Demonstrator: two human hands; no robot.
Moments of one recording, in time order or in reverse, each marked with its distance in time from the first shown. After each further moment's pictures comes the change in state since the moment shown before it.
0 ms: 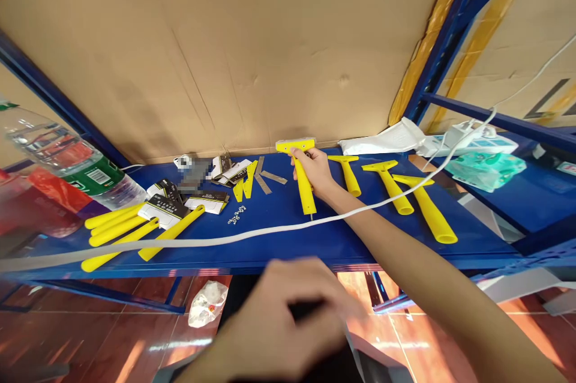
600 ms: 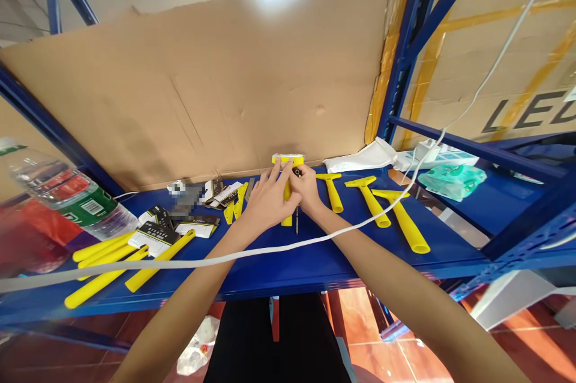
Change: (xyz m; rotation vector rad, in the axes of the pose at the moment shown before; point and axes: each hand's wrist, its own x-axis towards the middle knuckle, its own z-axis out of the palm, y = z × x) left_hand 0.170 -0.023 -0.098 1.033 0.369 -0.019; right_hand 0.013 0.006 -0.010 -0.086 0.153 -0.257
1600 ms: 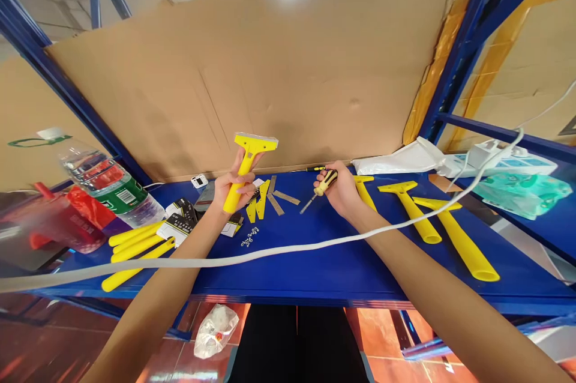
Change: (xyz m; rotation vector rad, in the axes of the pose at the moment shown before) left_hand -0.013 -0.148 -0.049 -1.967 0.011 -0.214; right_hand 0.013 -0.009 -0.007 0.576 0.058 0.509
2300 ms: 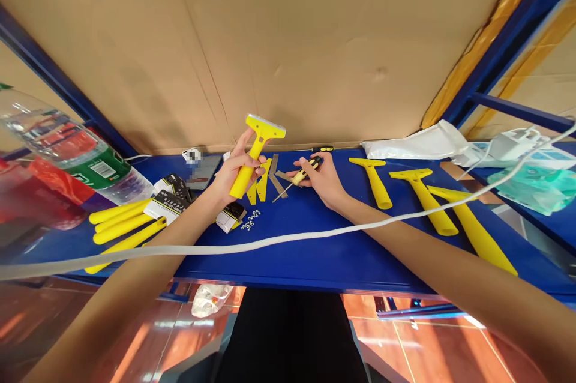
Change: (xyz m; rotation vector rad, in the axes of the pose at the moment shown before) left_hand 0.008 -0.019 -0.018 0.146 0.097 -0.034; right_hand 0.001 0.069 -0.002 -0.434 -0.260 -0.125
